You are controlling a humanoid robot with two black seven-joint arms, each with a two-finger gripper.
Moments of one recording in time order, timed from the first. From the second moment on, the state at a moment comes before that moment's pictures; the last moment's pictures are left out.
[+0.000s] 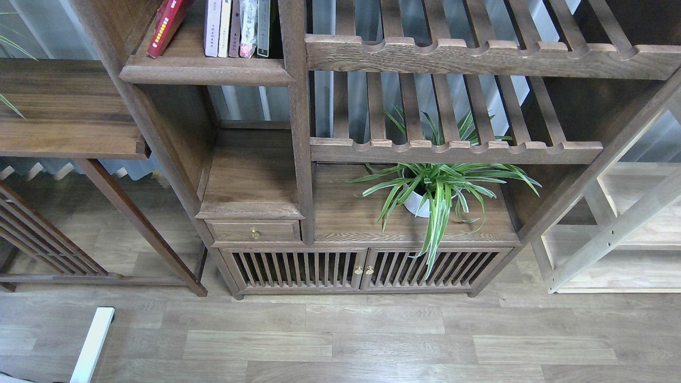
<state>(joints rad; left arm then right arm) 0.04 0.00 -0.16 -0.22 -0.24 -0.05 0.14 -0.03 -0.03 -0.09 0.00 -0.03 0.04 0.21</state>
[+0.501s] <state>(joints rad) 0.03 0.00 -0.08 -0.22 -0.12 -0.06 0.15 -0.04 0.01 -0.10 0.00 -0.06 0.00 0.18</state>
